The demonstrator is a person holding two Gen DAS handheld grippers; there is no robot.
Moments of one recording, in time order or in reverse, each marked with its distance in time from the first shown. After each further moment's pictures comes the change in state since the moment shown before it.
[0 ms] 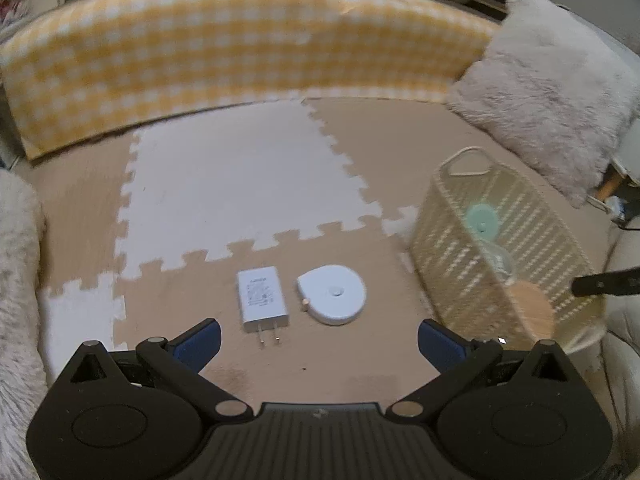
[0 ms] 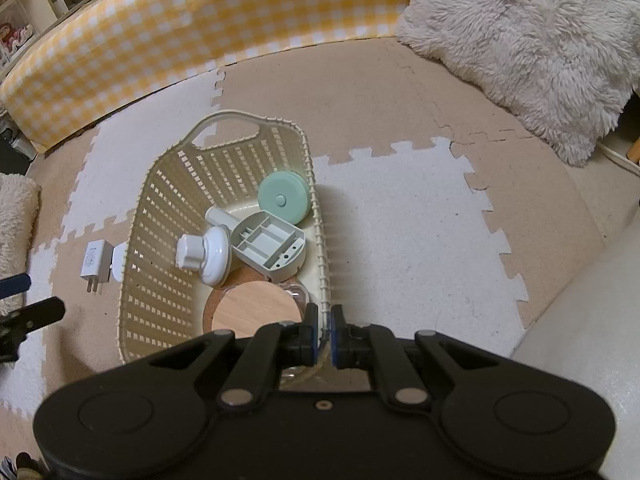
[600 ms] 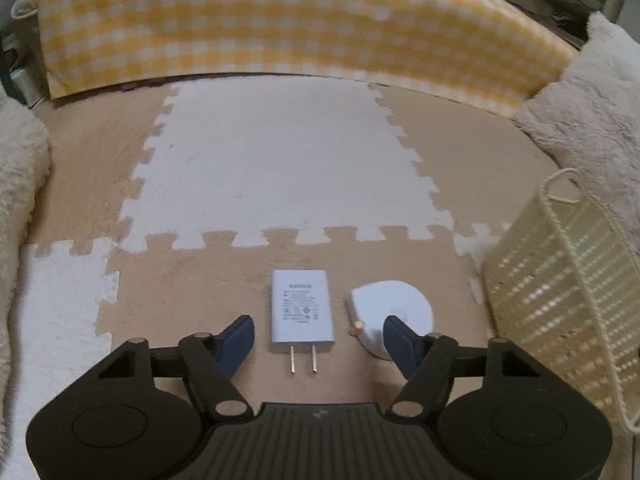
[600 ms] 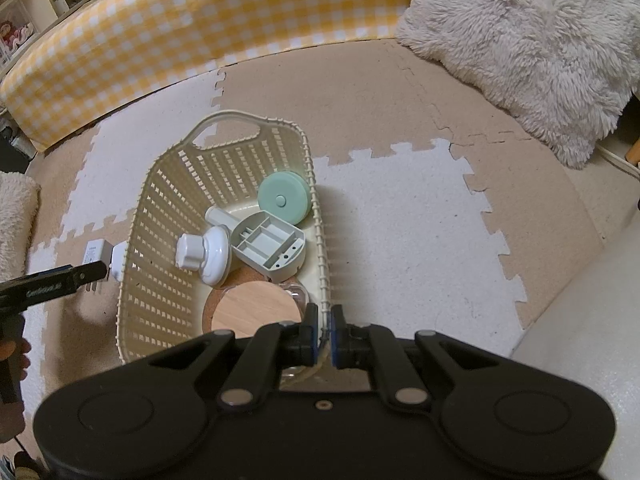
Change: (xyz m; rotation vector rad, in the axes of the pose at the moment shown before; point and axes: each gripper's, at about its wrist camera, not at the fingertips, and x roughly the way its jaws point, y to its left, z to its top) left arm 0.063 0.028 0.001 -0.173 0.008 0.075; right arm -0.001 0.001 0.000 -0.008 -0.002 -0.006
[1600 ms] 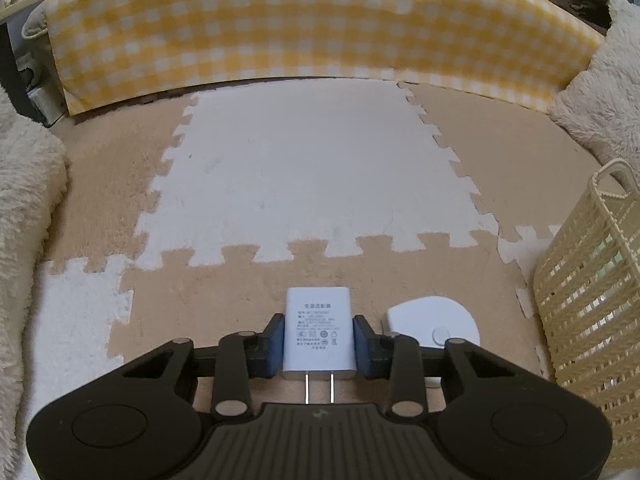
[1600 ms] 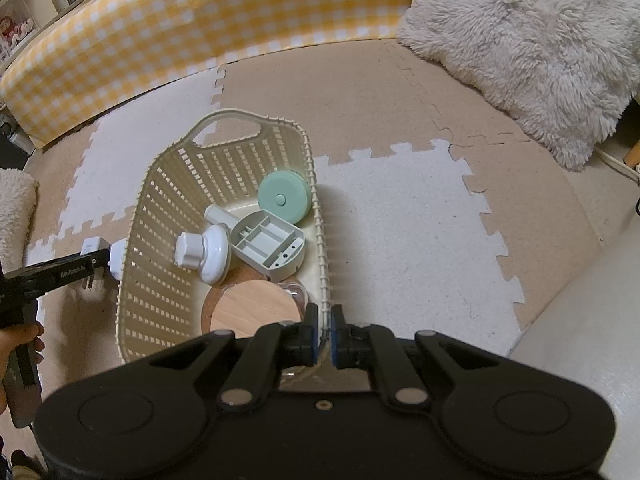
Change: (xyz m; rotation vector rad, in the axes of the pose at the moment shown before) left arm 0.021 -0.006 0.003 0.030 -0.032 0.118; right arm 0.000 0.003 0.001 -0.006 0.006 -0.009
